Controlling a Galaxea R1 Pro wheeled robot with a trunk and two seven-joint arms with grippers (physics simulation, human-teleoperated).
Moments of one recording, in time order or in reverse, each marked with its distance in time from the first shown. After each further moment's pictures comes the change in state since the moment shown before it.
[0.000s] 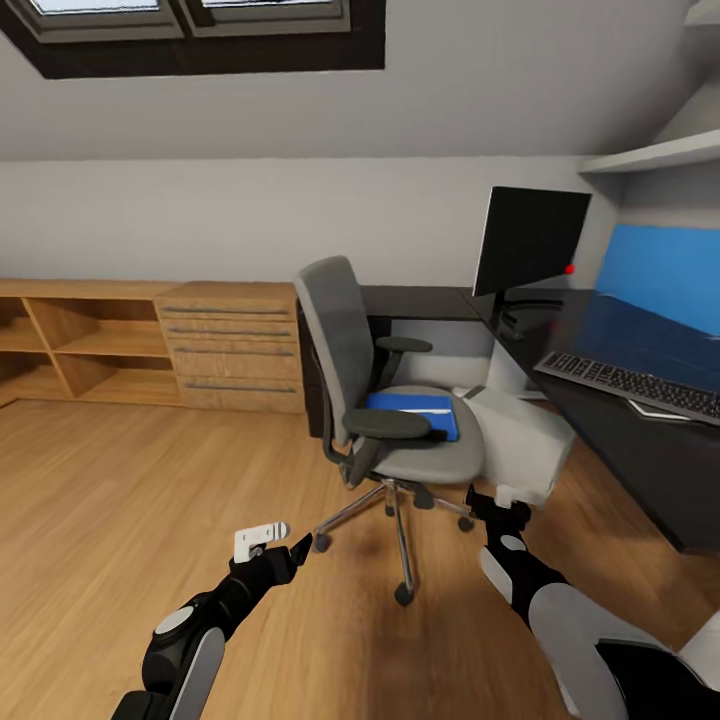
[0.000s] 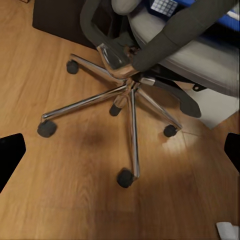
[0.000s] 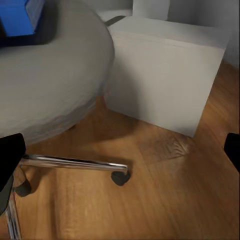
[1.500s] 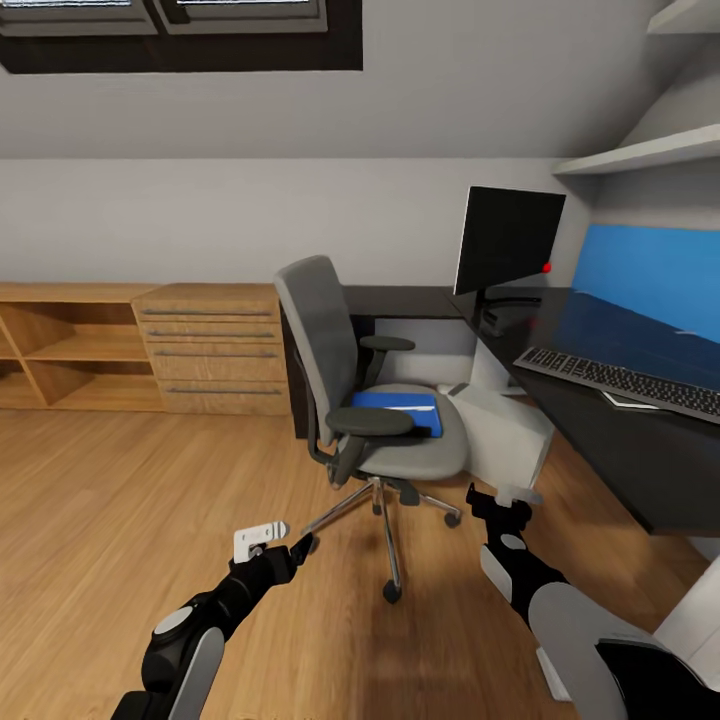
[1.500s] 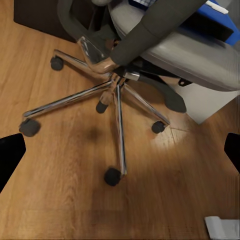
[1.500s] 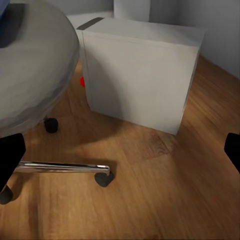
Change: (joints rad) left arm 0.000 0.000 0.001 0.000 0.022 -0.001 0.002; right arm 0.000 0.002 -0.004 -0.009 -0.007 0.002 -0.008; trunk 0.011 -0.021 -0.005
